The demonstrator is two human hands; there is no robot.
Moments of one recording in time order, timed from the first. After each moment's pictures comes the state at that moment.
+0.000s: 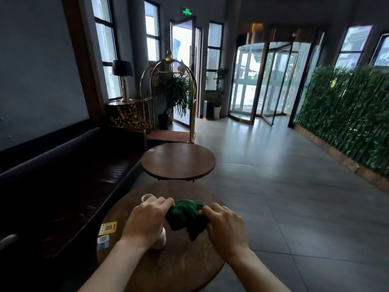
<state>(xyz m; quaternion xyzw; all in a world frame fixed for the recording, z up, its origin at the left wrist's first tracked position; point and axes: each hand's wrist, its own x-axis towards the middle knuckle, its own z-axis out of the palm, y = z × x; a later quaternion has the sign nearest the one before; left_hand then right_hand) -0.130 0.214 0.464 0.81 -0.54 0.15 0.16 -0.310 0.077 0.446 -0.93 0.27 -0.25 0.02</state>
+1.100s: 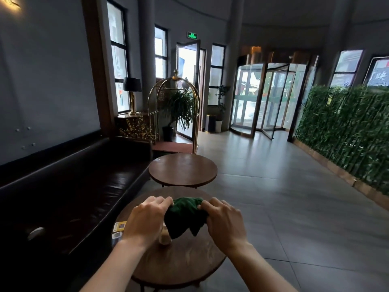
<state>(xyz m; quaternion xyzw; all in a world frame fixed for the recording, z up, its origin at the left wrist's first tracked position) -0.194 0.334 0.523 0.81 -0.52 0.19 0.19 -0.357 0.185 0.510 -0.93 0.25 -0.28 -0.03</state>
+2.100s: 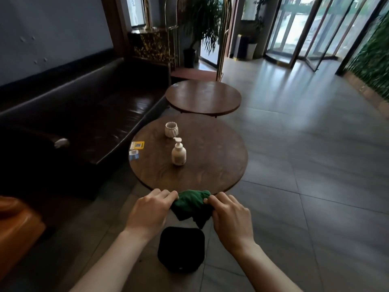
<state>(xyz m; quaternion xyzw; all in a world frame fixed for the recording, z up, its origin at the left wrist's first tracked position) -0.248 0.367 0.334 0.84 -0.52 0.06 0.11 -0.406 0.210 0.312 -0.95 0.24 -0.18 0.06</state>
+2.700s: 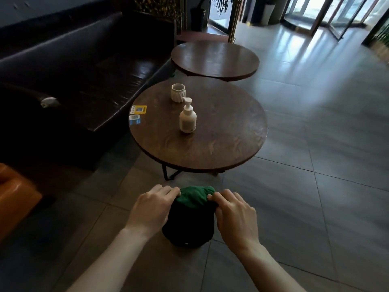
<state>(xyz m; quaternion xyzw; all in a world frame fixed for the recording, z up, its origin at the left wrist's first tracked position) -0.221 0.385 0.174 0.84 -0.53 0.03 0.12 -0.383 0.230 0.156 -0.95 0.25 -0.17 0.10</state>
